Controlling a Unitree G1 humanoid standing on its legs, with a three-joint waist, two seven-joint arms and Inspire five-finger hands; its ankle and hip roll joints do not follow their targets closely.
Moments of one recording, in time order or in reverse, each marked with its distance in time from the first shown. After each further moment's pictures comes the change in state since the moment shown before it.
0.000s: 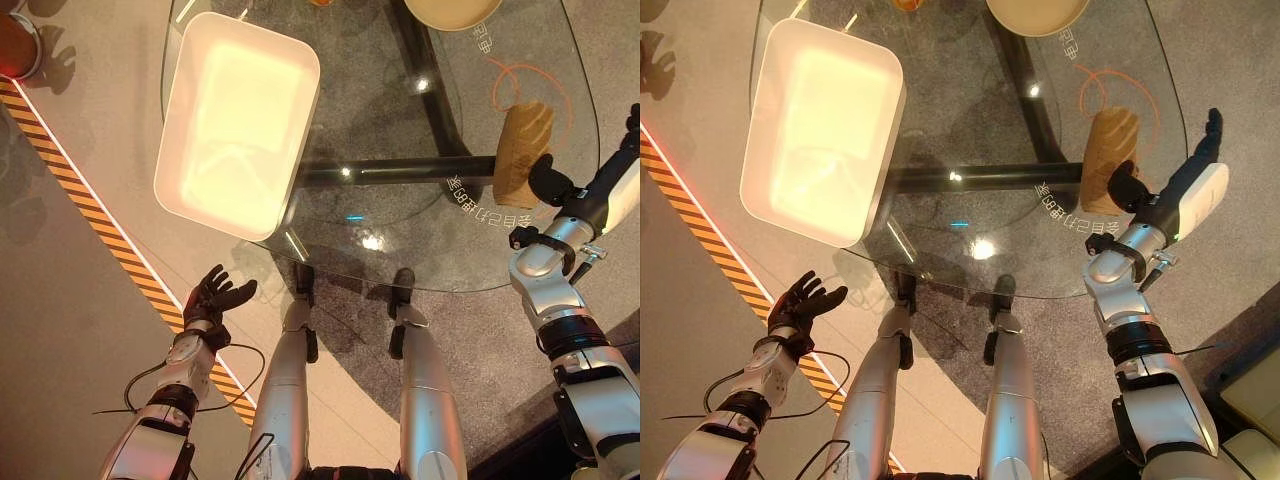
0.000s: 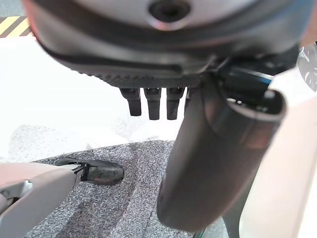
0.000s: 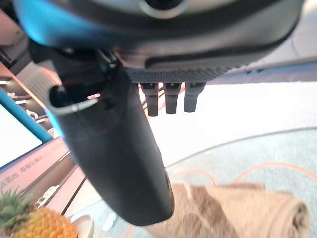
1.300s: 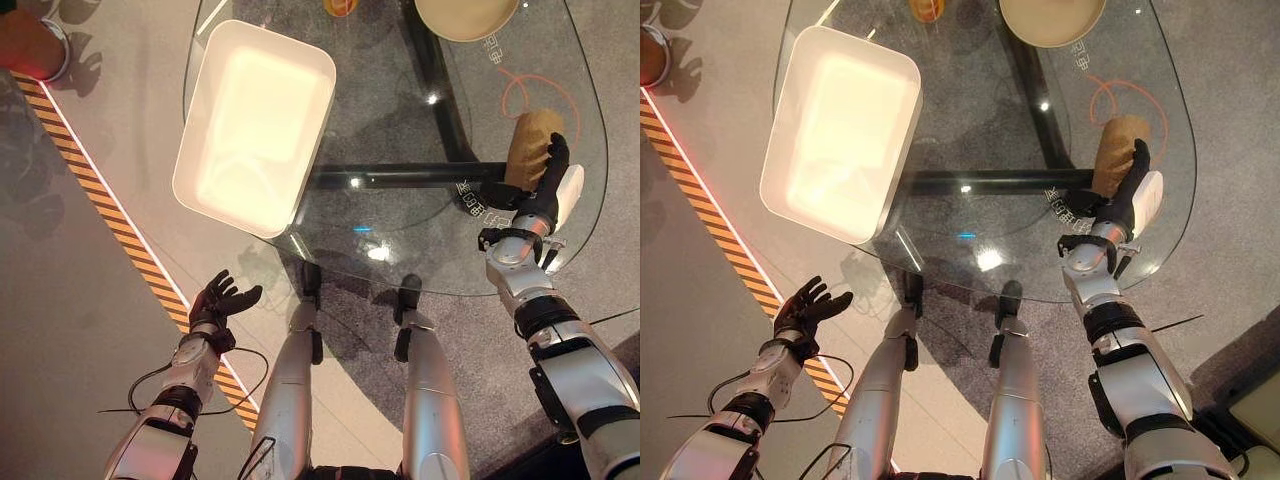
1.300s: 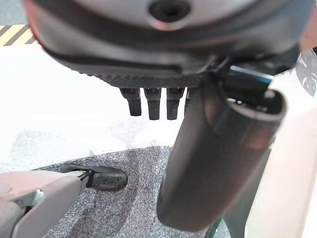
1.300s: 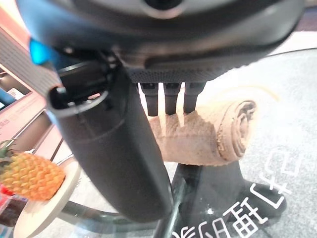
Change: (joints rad) left arm -0.002 -0.007 -0.041 0.032 0.002 0.000 0.012; right arm -0.162 0.073 0.101 0.279 0.147 0.051 0.167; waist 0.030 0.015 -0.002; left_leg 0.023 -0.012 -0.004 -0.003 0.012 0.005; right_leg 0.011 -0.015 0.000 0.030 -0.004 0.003
